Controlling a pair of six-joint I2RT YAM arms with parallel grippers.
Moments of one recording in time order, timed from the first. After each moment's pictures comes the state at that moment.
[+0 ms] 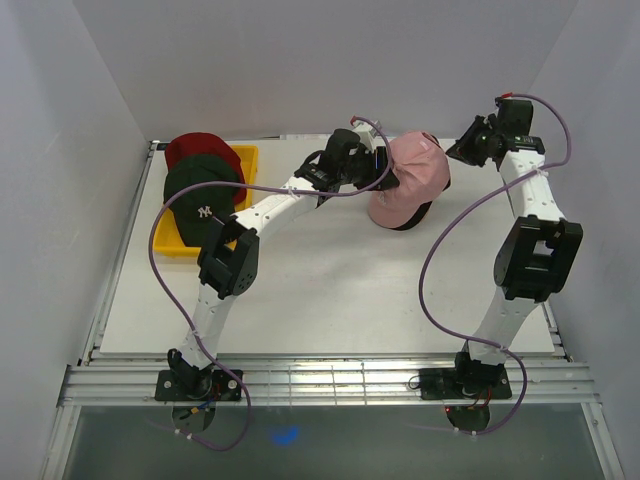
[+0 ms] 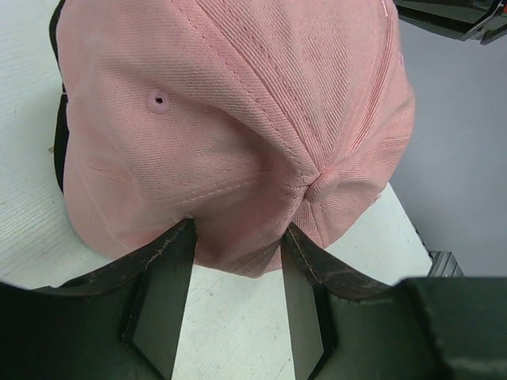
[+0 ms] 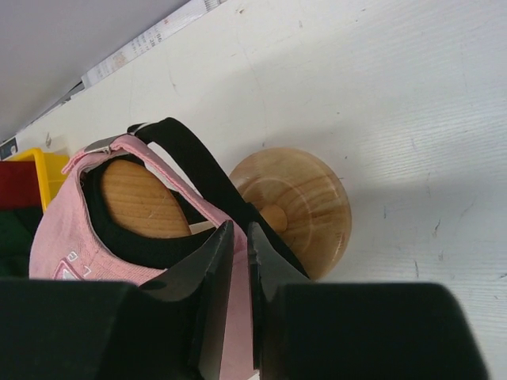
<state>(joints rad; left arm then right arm) -0.69 2.23 1.98 -0.14 0.31 -0.50 -0.11 1.89 1.75 -0.52 -0.35 0.46</state>
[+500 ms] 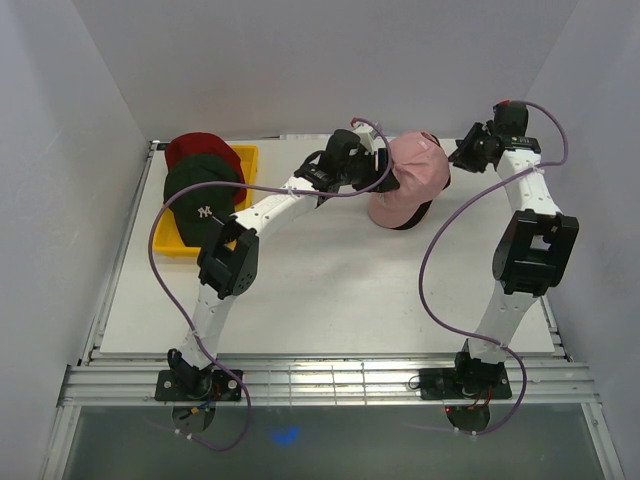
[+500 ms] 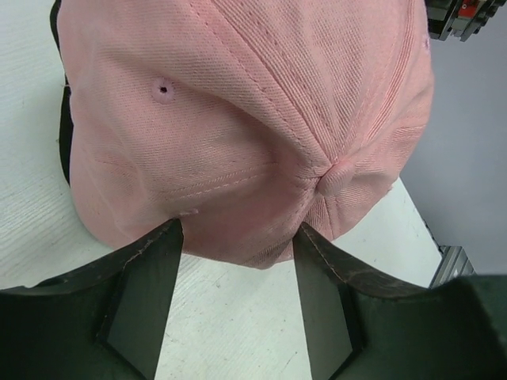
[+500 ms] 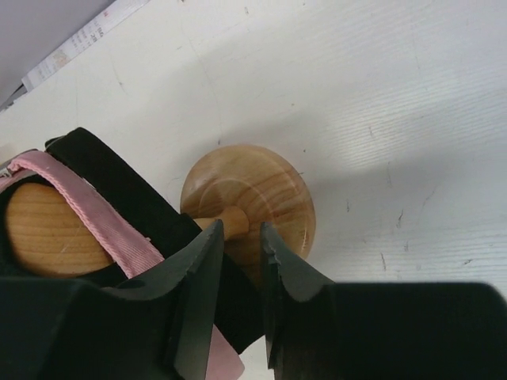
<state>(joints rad) -0.69 2.23 1.98 -0.17 0.30 -0.49 -0.11 1.95 1.77 -0.56 -0.28 0.44</state>
